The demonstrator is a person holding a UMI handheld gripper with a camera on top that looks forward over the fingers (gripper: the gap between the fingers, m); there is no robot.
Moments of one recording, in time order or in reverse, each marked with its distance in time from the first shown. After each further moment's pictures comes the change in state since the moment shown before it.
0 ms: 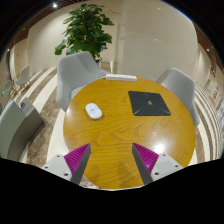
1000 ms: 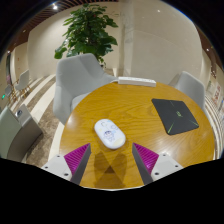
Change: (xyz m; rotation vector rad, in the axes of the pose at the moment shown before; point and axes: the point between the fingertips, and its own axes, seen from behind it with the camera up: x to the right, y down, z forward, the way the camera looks) arm -0.083 -0.062 0.177 0.093 -0.024 0.019
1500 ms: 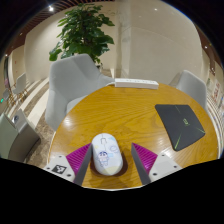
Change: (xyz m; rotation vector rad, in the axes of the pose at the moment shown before) arm 0.013 -0.038 0.066 0.005 0.010 0.029
